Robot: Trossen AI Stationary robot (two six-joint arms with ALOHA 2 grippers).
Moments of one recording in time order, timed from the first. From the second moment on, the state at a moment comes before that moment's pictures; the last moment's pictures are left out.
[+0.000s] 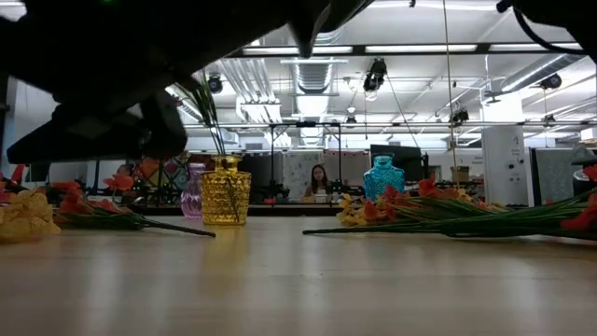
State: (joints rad) left arm -1.16 1.56 1.14 -0.86 -0.29 -1.09; right arm 0.40 2.61 2.09 0.10 0.46 0.28
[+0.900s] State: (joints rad) left arm -1.16 1.56 1.14 -0.88 -0.35 -1.12; right arm 0.38 2.71 2.13 0.07 0.36 0.19
